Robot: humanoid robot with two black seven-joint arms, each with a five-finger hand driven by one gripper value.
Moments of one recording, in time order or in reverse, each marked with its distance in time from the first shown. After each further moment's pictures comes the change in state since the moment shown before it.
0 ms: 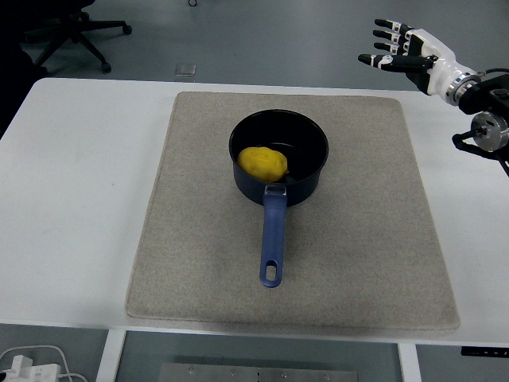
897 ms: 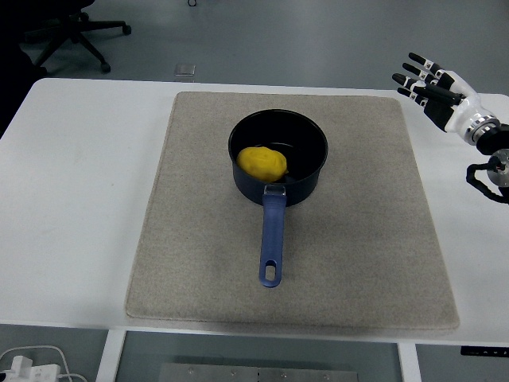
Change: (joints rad) left arm 0.000 0.000 0.000 -0.001 -0.001 0.001 0.000; right arm -0.181 -0.025 0.184 0.010 0.118 0.062 -0.031
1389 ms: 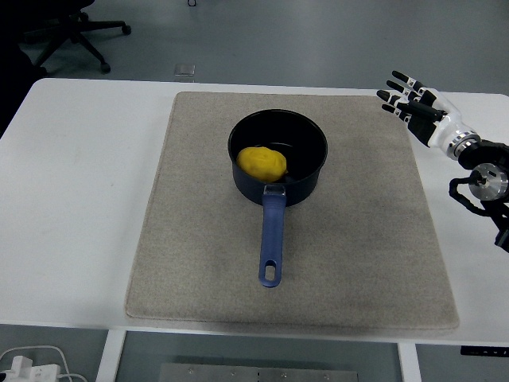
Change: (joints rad) left arm 0.000 0.000 -0.002 0.000 -0.001 0.000 0.000; right arm -0.032 0.042 0.007 -0.001 0.000 -0.012 0.008
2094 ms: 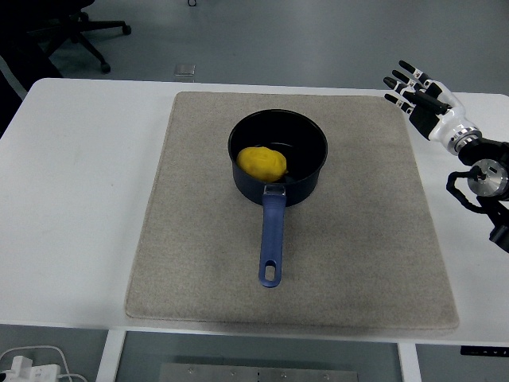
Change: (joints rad) left arm 0.000 0.000 0.000 -0.001 0.001 -0.001 0.000; right arm -0.012 0.014 0.135 0.000 0.000 -0.005 -0.002
